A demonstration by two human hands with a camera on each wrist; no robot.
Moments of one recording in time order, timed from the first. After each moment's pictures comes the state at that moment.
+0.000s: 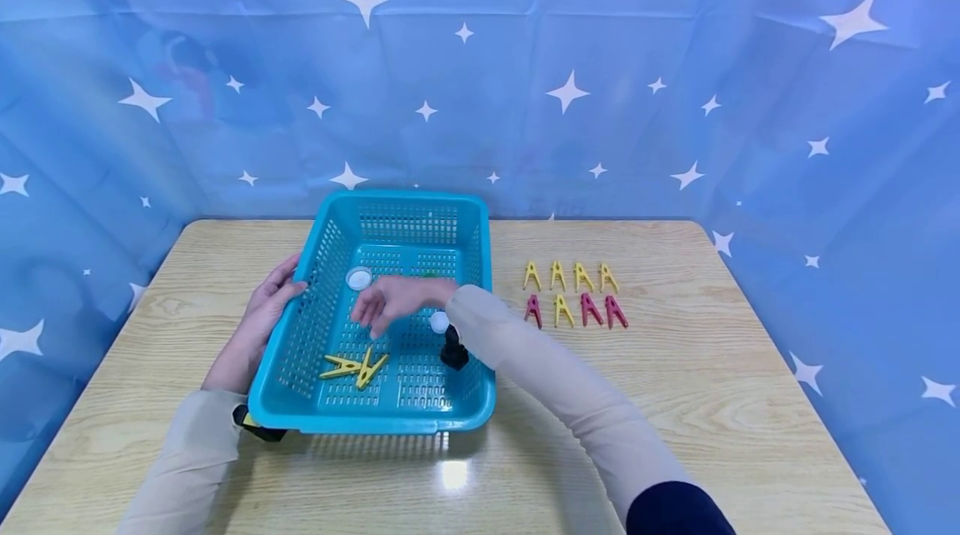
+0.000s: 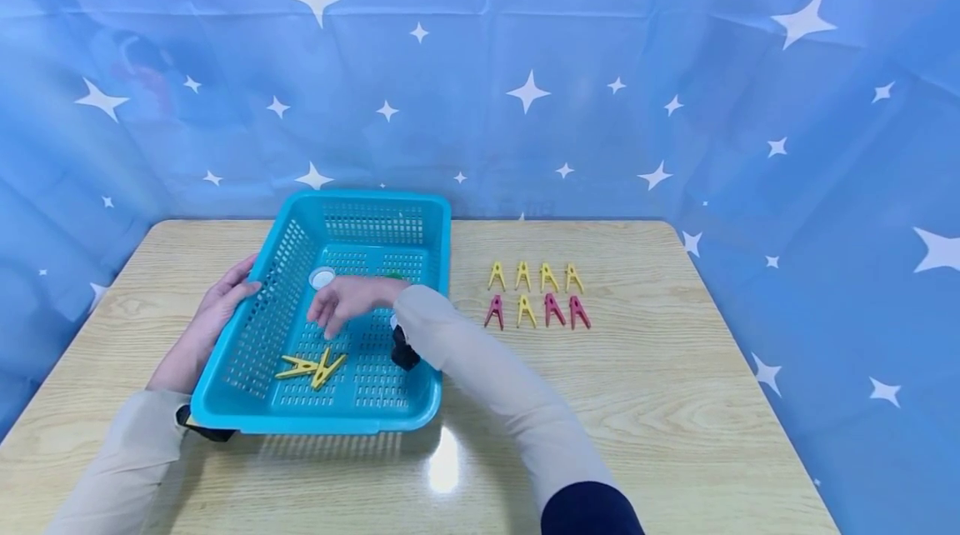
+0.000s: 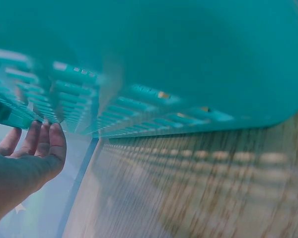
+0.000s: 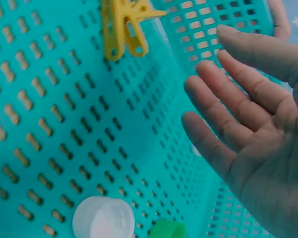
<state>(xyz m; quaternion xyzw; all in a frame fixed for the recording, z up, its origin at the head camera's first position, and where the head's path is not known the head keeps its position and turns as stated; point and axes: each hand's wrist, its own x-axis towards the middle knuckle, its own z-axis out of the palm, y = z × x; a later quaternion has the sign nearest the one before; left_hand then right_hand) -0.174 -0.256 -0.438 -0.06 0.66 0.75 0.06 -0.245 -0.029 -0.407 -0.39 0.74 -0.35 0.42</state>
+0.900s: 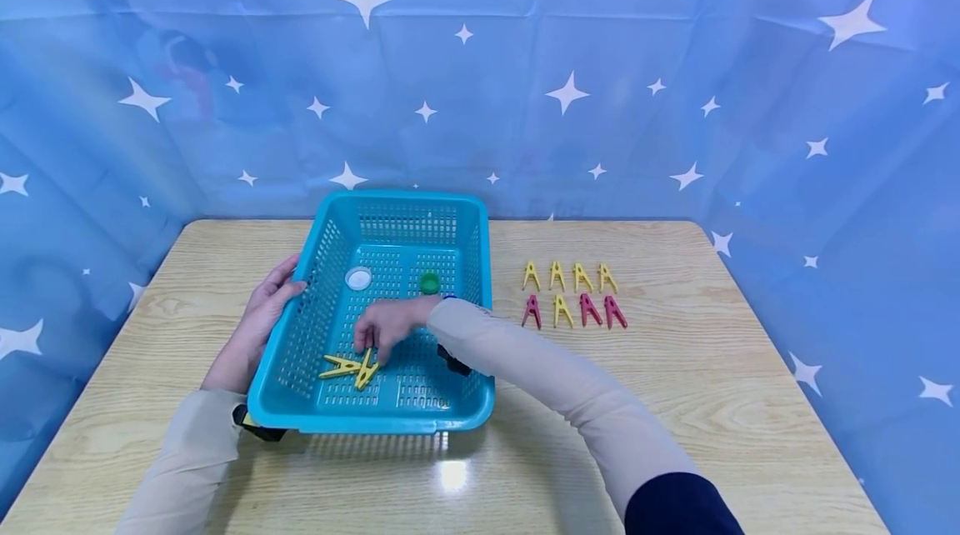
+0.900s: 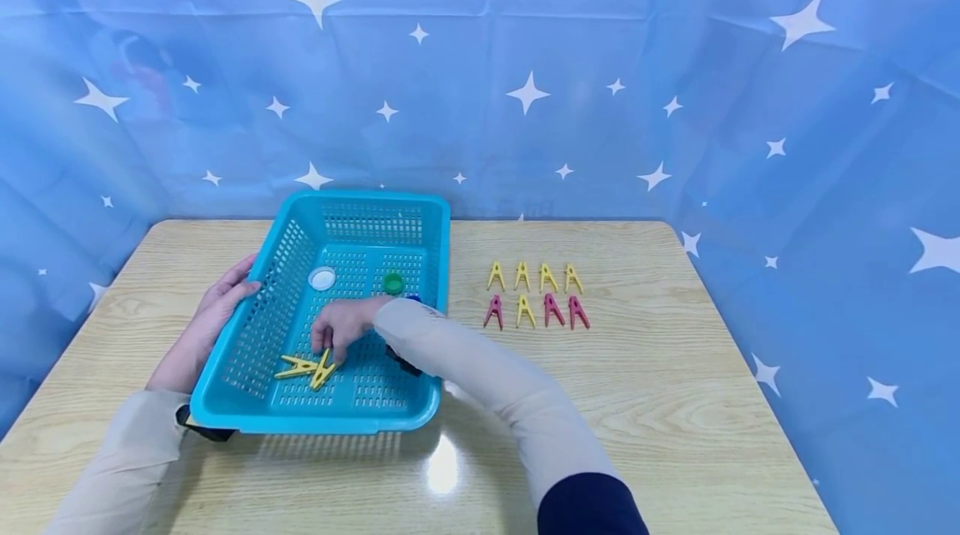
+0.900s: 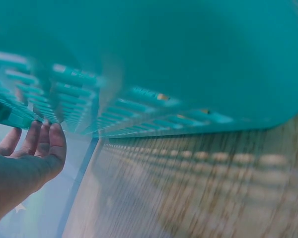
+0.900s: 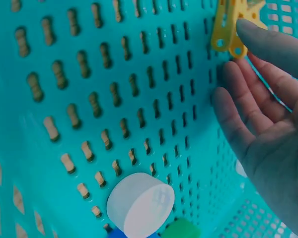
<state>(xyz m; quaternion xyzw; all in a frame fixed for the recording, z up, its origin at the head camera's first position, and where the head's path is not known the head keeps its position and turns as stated) -0.174 -0.257 -0.439 -0.05 0.65 0.76 0.06 -0.230 -0.045 -0.427 -0.47 0.77 -0.19 0.40</state>
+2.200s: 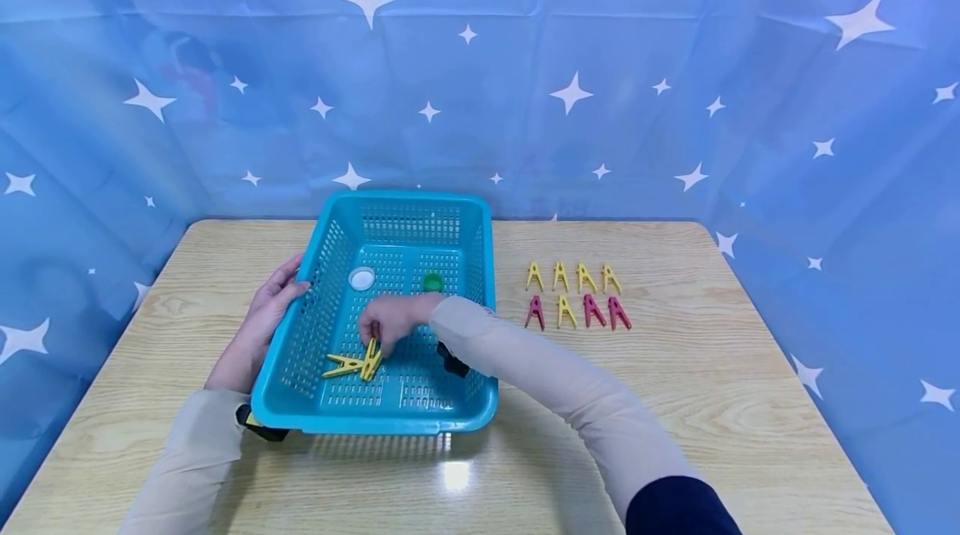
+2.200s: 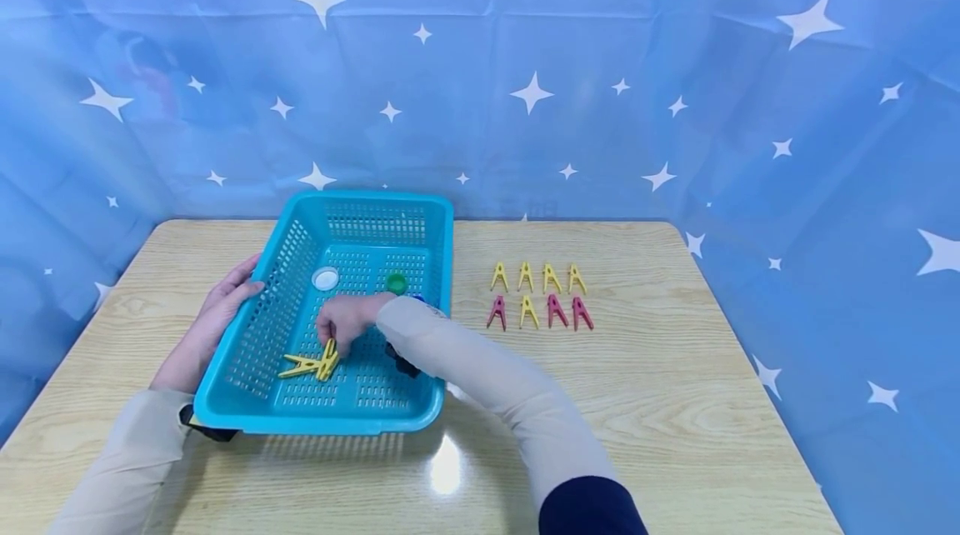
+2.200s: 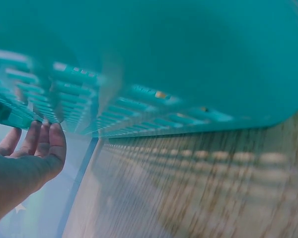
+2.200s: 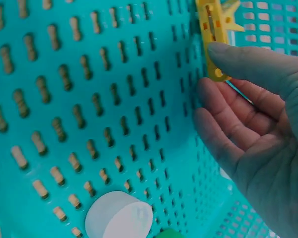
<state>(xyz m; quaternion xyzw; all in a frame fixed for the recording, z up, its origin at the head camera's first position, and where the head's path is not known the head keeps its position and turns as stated) -0.172 -0.254 -0.437 -0.04 0.67 0.74 0.05 -0.230 -0.048 -0.419 -0.48 0.79 -0.15 0.35</state>
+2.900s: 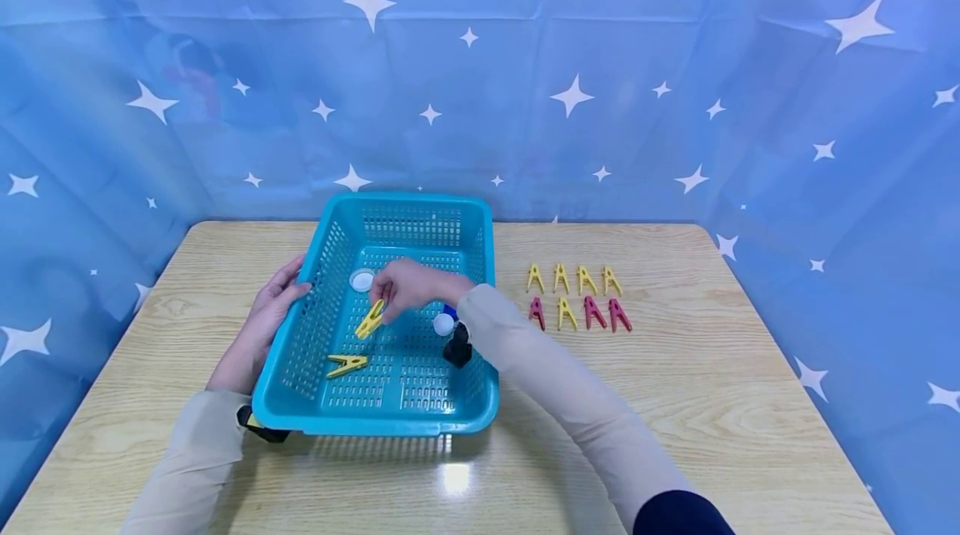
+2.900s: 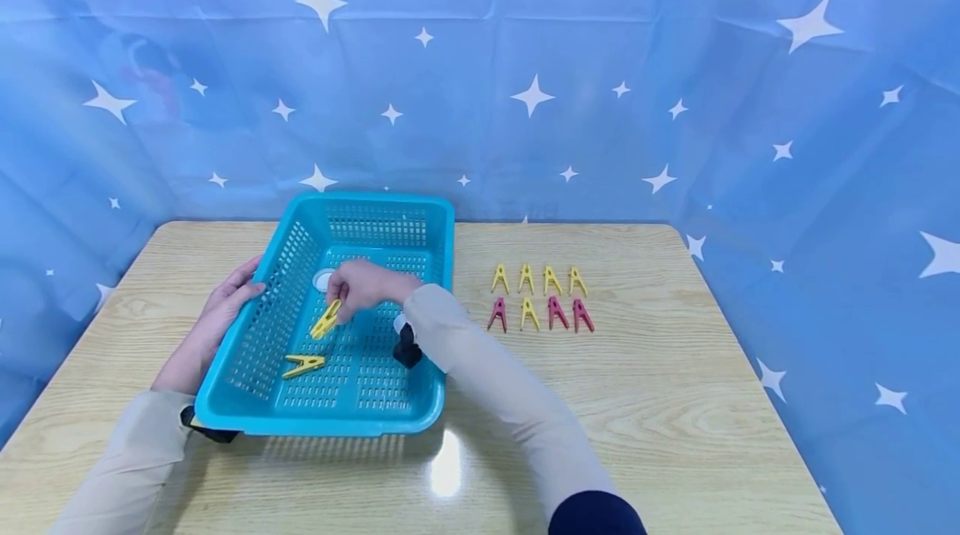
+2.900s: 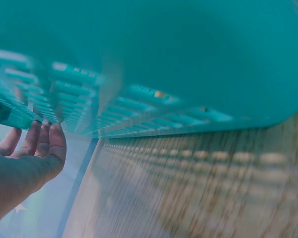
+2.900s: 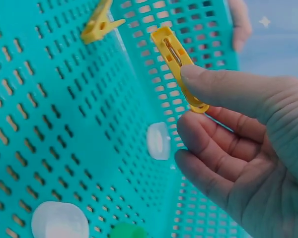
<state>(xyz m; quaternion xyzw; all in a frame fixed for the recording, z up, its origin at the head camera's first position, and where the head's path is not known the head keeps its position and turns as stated) -0.172 -0.255 -0.436 -0.05 0.67 0.74 0.06 -0.246 -0.022 -0.385 -0.44 0.82 -0.26 0.26</state>
